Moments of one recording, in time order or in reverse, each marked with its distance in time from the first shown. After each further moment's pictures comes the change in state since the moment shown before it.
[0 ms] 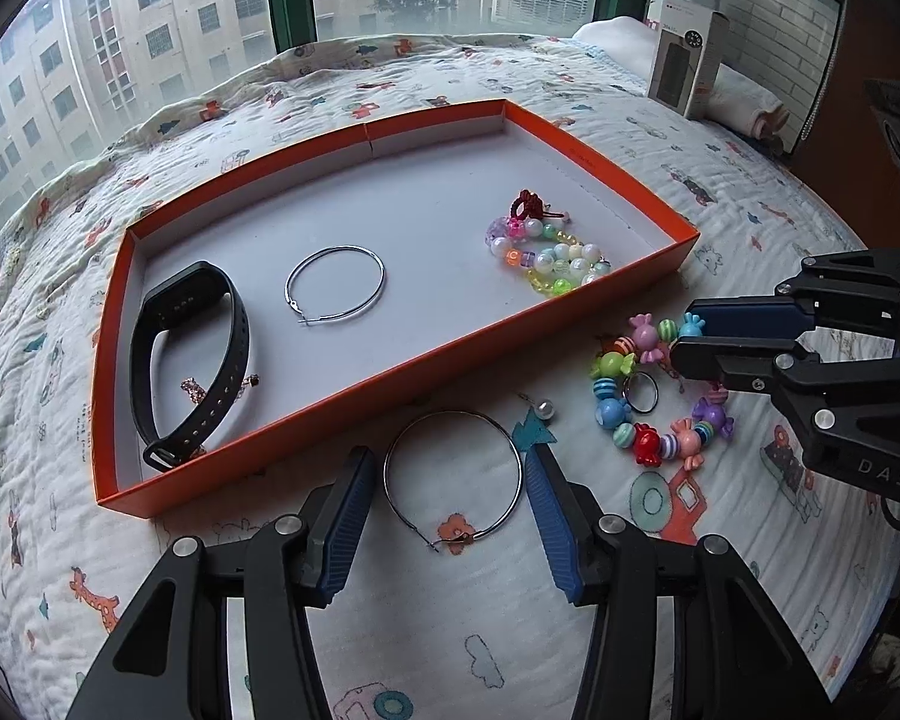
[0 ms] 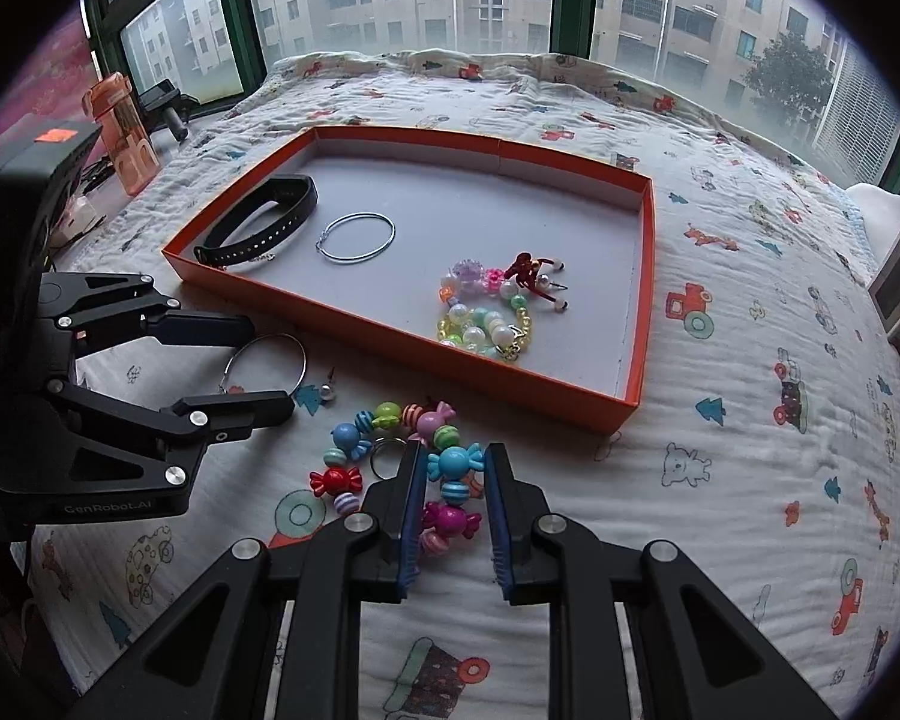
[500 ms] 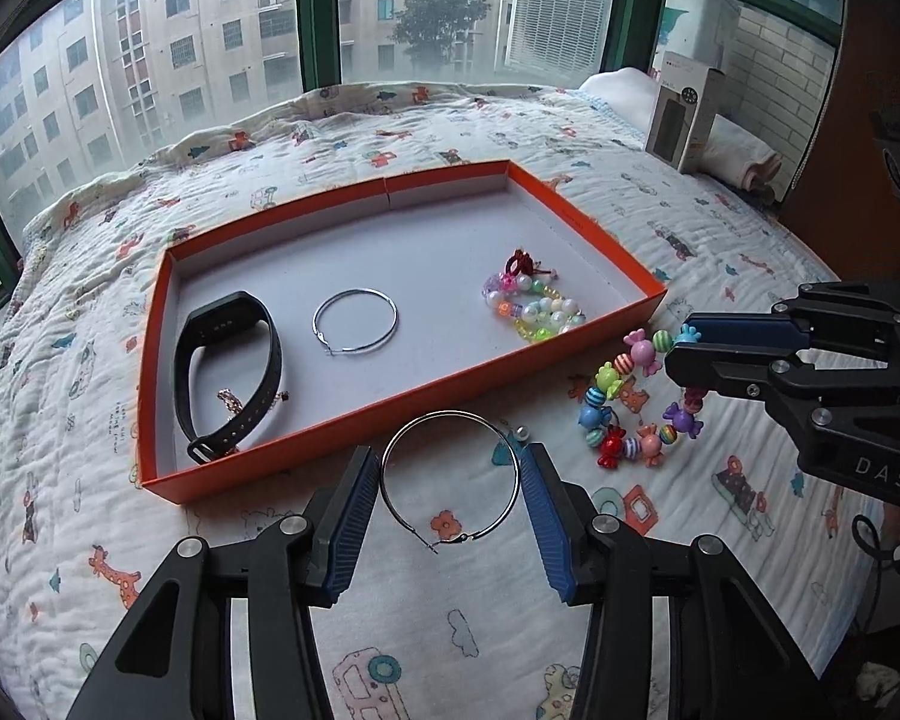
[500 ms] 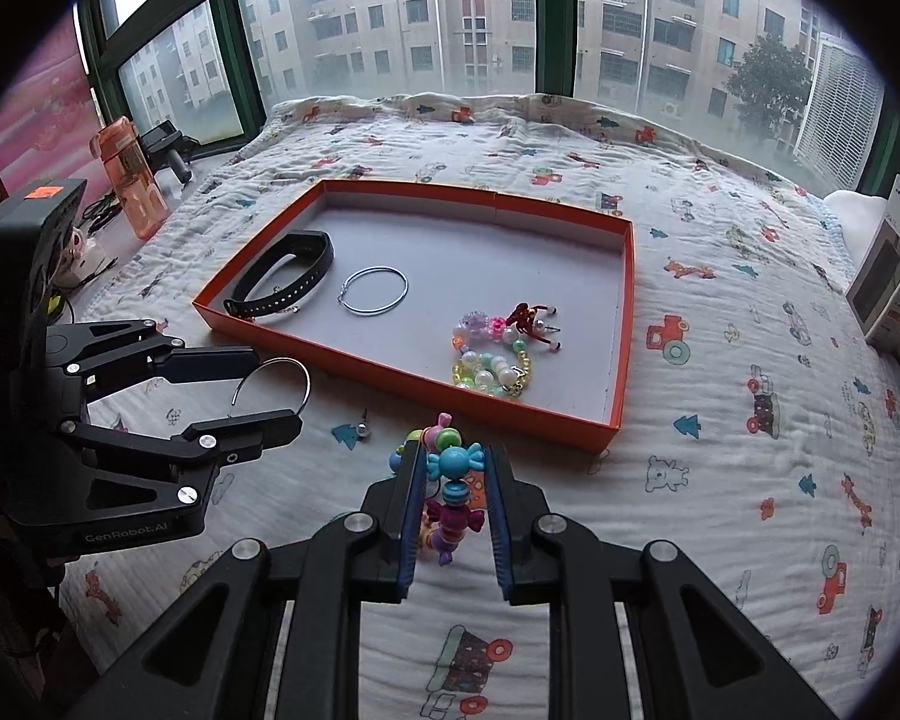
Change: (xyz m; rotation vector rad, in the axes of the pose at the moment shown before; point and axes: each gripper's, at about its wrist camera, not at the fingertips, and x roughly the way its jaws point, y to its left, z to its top) left arm -0.046 0.003 -0.004 -0.062 -0.108 -0.008; right arm -0.032 0.006 0.008 0.047 -0.074 0.001
